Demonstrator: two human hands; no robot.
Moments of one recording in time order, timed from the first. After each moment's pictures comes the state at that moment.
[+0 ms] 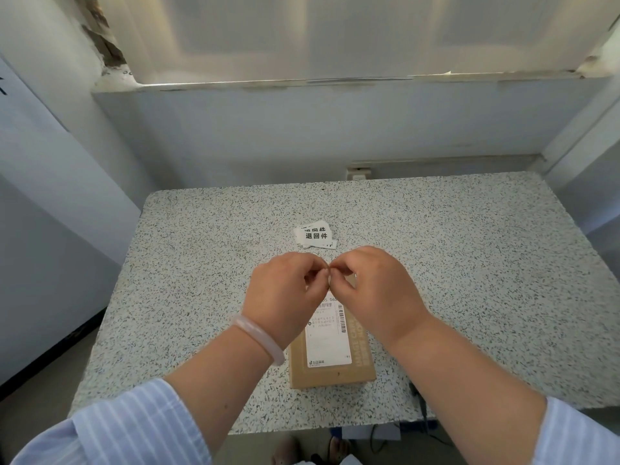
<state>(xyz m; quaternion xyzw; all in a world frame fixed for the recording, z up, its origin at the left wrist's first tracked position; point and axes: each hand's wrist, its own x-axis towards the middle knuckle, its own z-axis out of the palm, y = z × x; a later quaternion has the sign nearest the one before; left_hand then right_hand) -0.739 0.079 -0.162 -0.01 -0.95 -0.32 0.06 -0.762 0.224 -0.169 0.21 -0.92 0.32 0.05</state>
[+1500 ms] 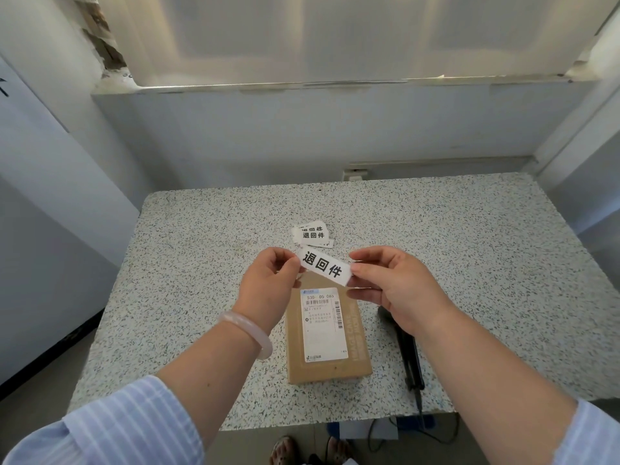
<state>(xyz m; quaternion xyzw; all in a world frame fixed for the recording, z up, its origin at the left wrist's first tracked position) -0.740 0.070 -0.175 0.23 -0.75 -0.61 -0.03 -0.763 0.254 -0.163 -0.10 -0.64 0.73 -0.22</state>
